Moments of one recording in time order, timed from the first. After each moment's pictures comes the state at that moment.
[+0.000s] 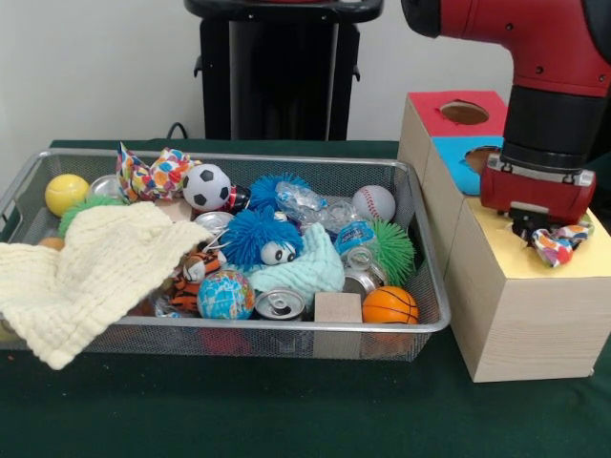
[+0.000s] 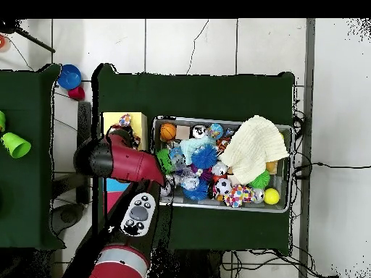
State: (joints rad) arm 0.29 -0.39 -0.27 1.52 0.50 0.20 1.96
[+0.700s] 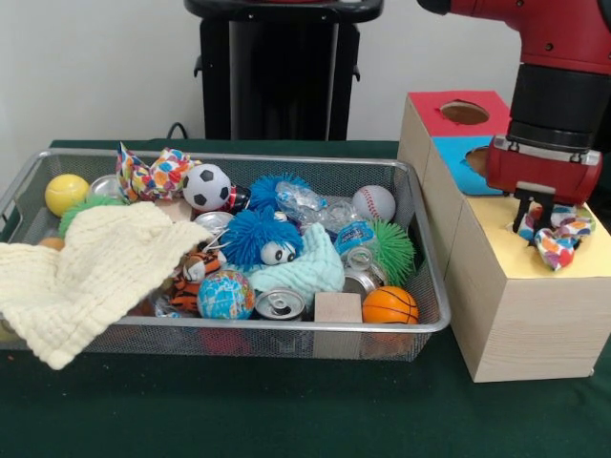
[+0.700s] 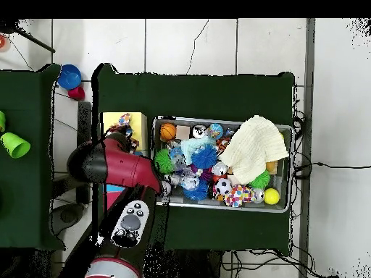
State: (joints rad) arm 0.32 -0.42 -0.30 1.54 0.48 0.20 1.96
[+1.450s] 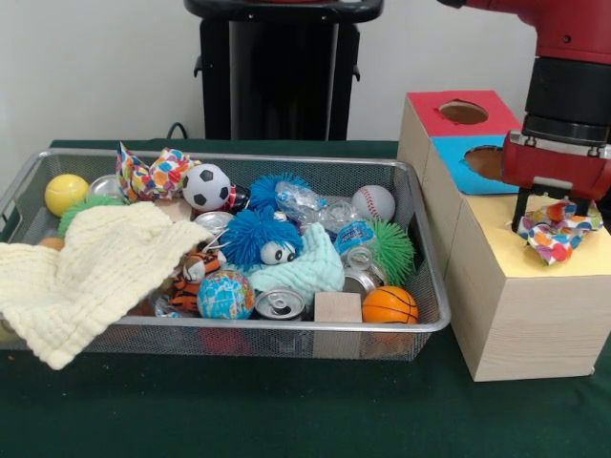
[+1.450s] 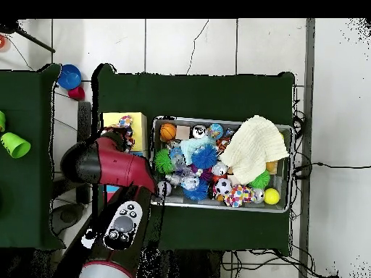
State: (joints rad) arm 0.34 -0.42 -0.31 1.52 0.48 0.20 1.96
